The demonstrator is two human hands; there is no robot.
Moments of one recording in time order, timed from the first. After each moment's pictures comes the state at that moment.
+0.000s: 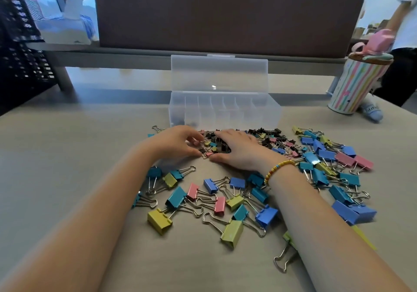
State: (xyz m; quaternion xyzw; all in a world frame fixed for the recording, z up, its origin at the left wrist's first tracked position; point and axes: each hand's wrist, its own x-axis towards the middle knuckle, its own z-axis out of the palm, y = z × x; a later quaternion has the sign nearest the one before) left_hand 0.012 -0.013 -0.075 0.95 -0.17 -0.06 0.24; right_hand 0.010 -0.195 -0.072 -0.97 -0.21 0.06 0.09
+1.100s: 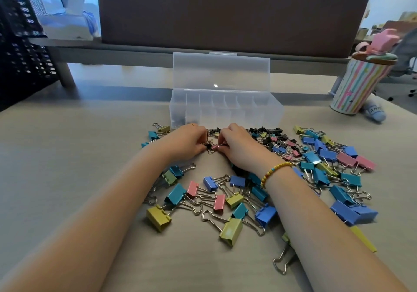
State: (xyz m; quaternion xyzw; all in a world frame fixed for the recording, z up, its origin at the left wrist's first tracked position) left_hand 0.008 -0.033 -0.076 0.98 -0.17 0.01 0.14; right_hand 0.008 -0.190 -0.076 -0.97 -0.20 -0.01 0.14
